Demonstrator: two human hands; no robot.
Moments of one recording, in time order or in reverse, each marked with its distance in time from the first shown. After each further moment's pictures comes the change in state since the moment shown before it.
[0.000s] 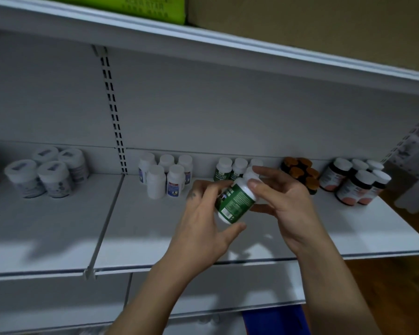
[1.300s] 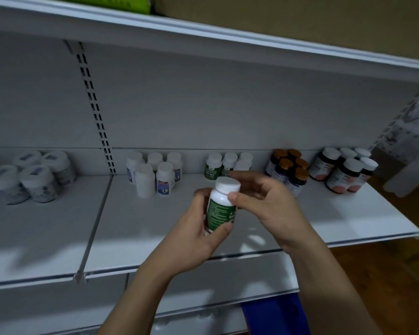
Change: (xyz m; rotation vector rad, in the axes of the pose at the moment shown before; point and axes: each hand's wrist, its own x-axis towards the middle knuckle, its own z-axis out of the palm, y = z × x) left_hand -0.004 -0.014 0.005 -0.343 -0.277 -0.084; right_hand -0.010 0.005 -0.002 -0.183 -0.111 -0.007
